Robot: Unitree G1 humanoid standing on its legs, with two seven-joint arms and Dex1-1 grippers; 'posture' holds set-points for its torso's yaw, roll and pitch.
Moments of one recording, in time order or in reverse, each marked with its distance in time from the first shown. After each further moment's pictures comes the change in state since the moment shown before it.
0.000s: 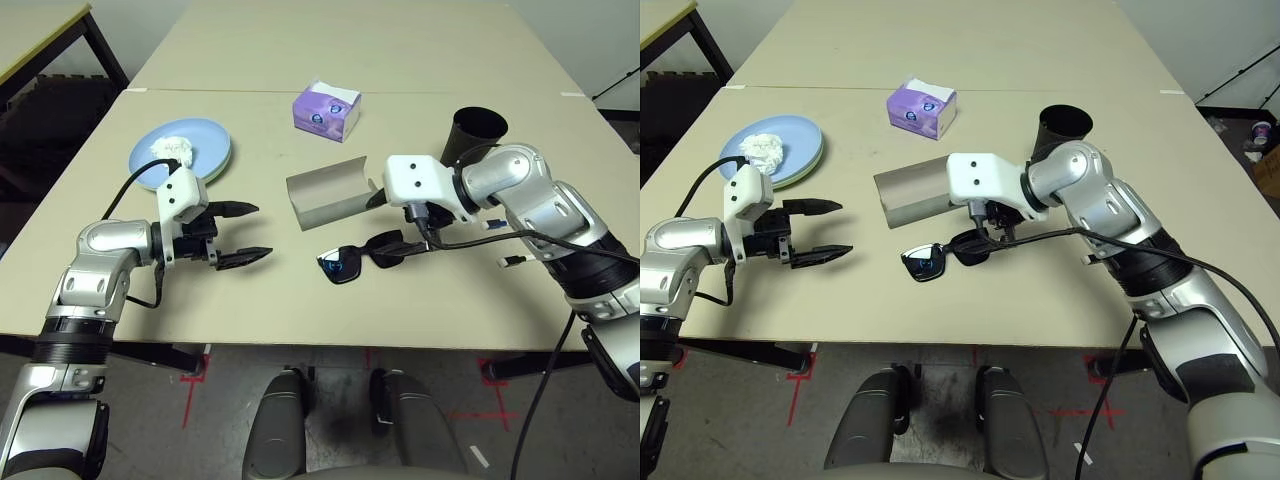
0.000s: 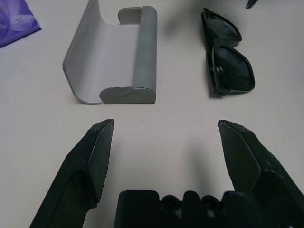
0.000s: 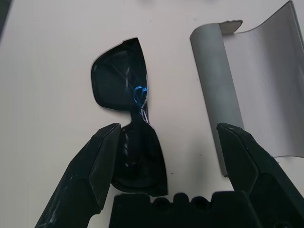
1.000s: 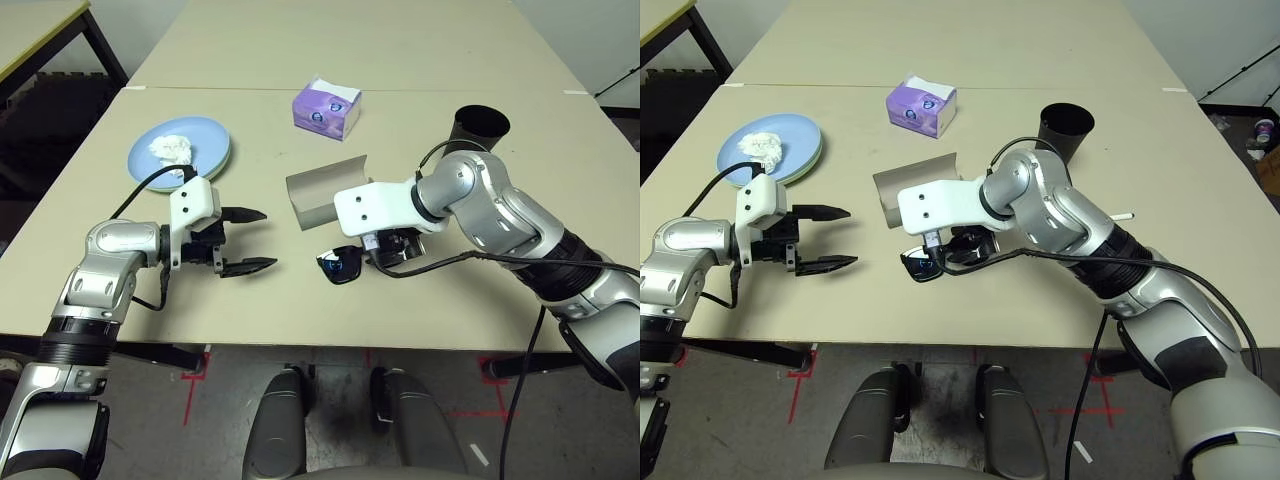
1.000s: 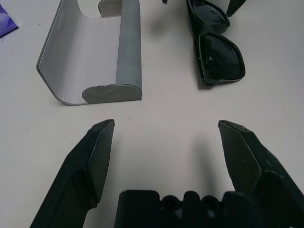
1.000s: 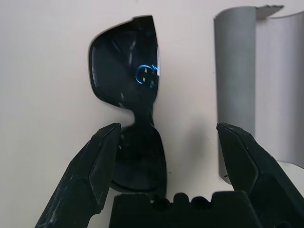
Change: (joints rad) left arm 0.003 0.004 -0.027 -0.025 0.034 -0.031 -0.012; right arm -0.044 0.043 0.146 -0.139 -0.252 0.160 0.024
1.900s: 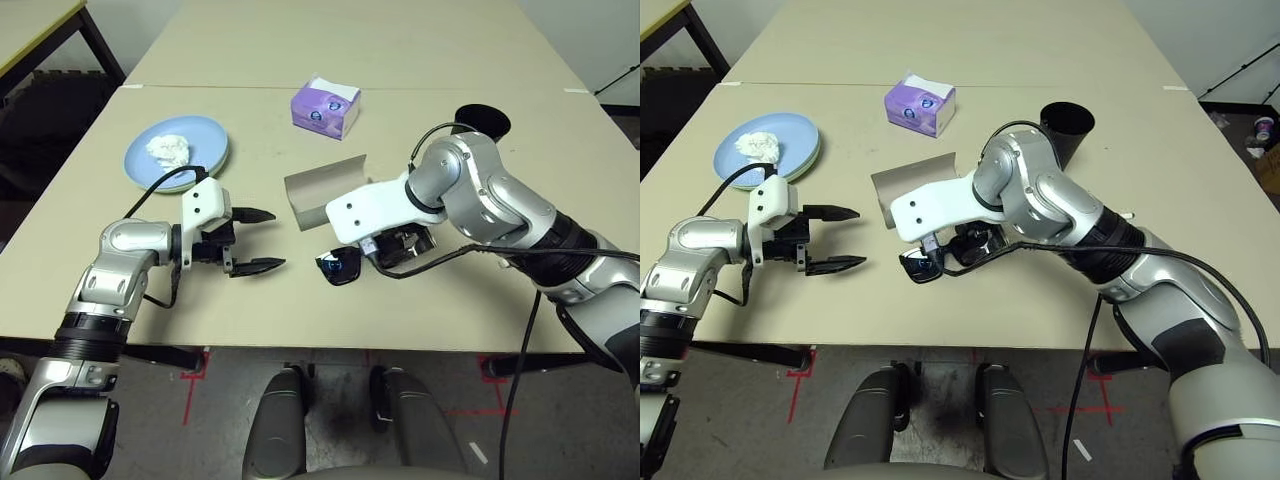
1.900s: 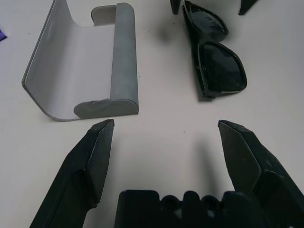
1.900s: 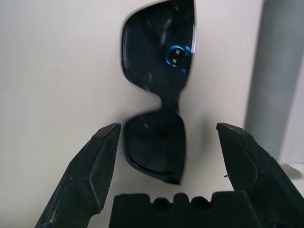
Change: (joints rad) left arm -0.022 -0.039 -0.030 0.019 0.008 -0.021 0.012; right arm -0.090 0.038 0.097 0.013 -0.094 0.092 0.224
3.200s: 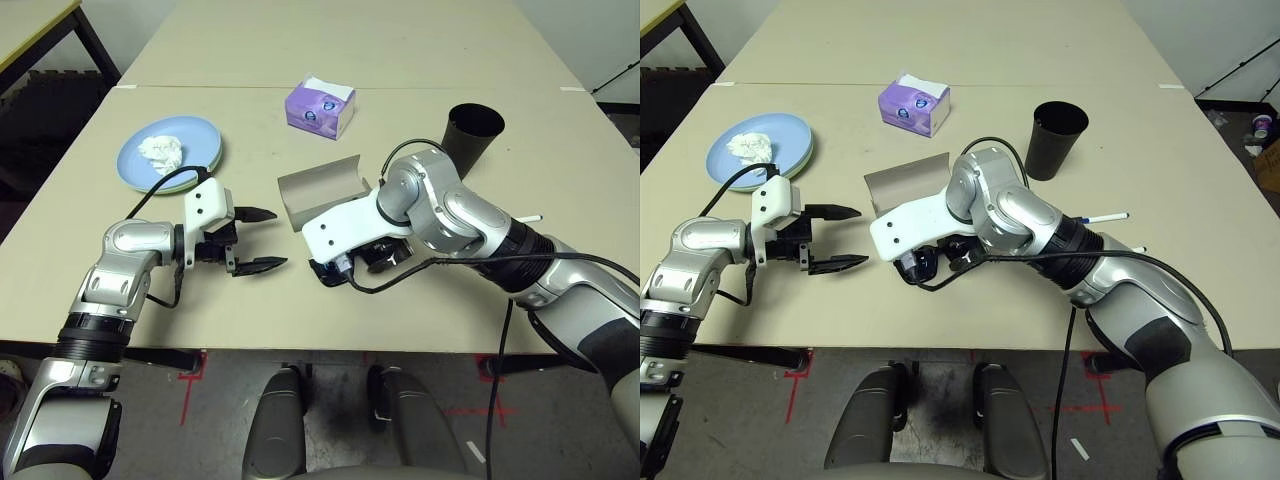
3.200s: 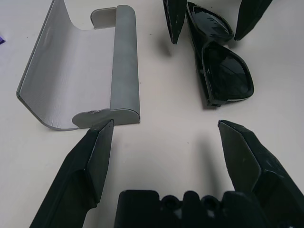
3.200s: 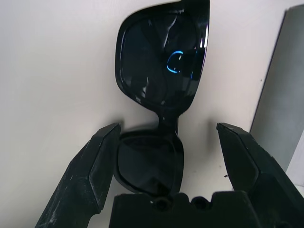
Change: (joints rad) left arm 0.000 -0.002 0.000 0.000 0.011 -0.005 0.011; right arm -0.010 0.109 0.061 0.081 -0.101 -0.084 -0.047
